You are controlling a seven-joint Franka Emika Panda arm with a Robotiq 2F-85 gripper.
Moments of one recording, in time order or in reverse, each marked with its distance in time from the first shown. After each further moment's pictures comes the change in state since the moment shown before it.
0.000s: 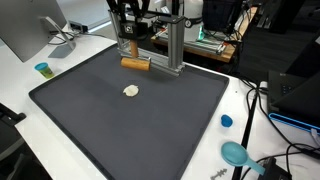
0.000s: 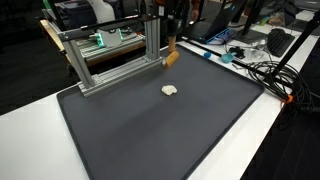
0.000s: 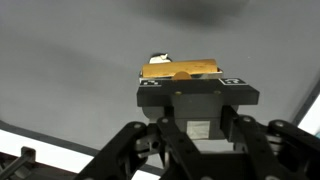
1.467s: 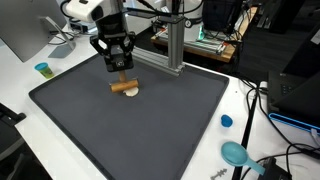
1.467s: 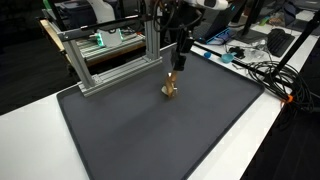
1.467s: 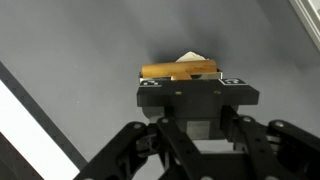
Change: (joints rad) arm -0.023 0.337 0.008 0.221 -0.143 0.038 -0.544
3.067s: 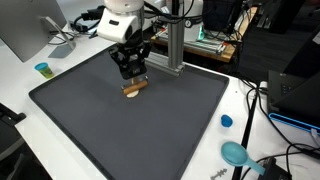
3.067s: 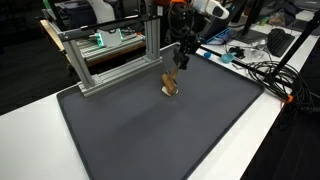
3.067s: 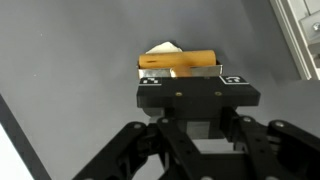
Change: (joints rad) arm 0.040 0.045 0.063 0.004 -0.061 -0.052 -0.055
